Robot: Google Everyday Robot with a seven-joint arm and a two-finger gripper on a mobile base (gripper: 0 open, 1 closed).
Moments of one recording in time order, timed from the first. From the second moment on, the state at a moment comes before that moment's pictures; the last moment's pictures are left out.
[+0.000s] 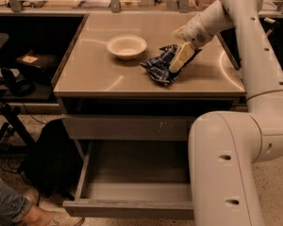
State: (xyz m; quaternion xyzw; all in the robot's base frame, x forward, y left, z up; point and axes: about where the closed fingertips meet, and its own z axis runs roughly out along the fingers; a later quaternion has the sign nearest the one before) arm 0.760 -0.123 0.842 -0.61 0.70 0.19 0.31
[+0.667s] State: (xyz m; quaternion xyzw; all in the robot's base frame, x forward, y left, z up) arm 0.773 -0.115 0.839 -0.61 0.70 0.19 0.33
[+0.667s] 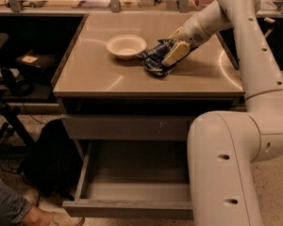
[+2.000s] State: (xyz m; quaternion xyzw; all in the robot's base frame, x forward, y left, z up) arm 0.746 -0.154 0.870 -0.58 0.71 0.21 0.34
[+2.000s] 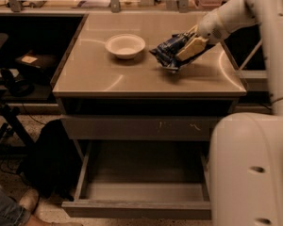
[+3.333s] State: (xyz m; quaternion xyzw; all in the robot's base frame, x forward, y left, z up) arm 0.652 -0.246 0.975 -0.51 0.74 0.14 0.42
